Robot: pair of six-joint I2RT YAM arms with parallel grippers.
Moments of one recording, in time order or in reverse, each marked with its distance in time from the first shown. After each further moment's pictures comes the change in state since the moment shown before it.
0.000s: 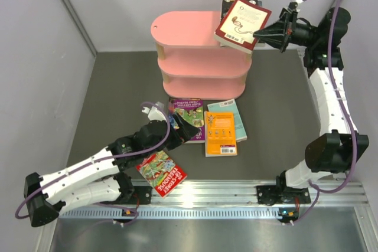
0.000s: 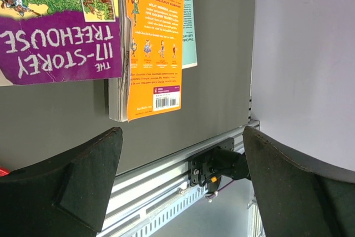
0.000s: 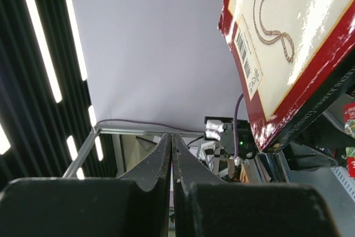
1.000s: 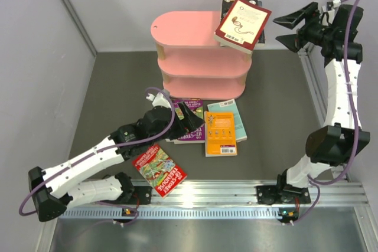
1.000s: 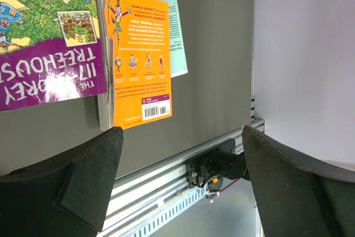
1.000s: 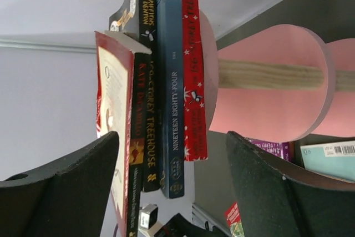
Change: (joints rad) left arm 0.041 0.133 0.217 -0.098 0.043 0.100; right arm -0.143 0.089 0.238 -0.736 0.535 -0.787
